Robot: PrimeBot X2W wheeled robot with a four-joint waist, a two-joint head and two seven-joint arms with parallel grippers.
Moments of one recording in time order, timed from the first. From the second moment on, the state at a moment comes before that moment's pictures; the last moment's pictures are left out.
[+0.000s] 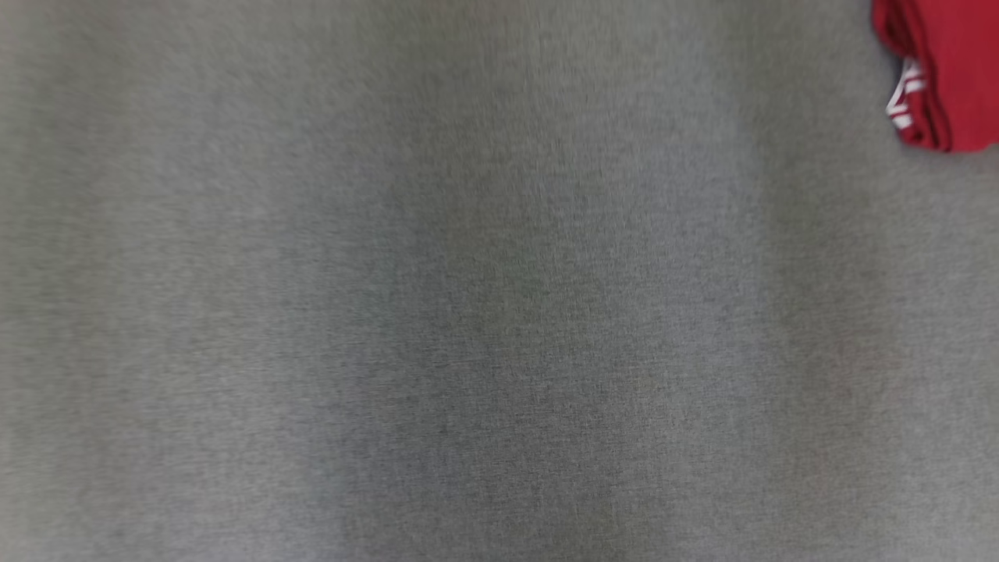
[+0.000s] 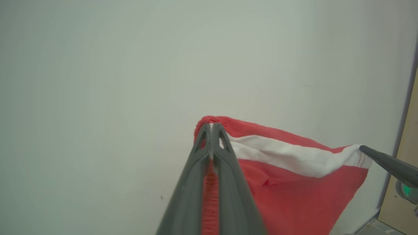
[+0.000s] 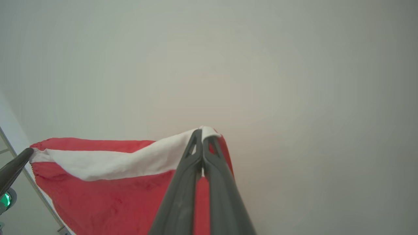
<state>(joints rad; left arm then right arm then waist) -1.72 0.55 -0.58 0.49 -1.02 -0.13 0.01 -1.63 -0.37 0.39 0.59 0.97 0.13 0.12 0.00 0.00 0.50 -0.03</state>
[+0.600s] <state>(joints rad) -1.55 0.61 -0.84 0.43 -1.26 -0.13 -0.21 -1.49 -0.55 0.55 0.52 1.09 0.13 0.05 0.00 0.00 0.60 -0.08</state>
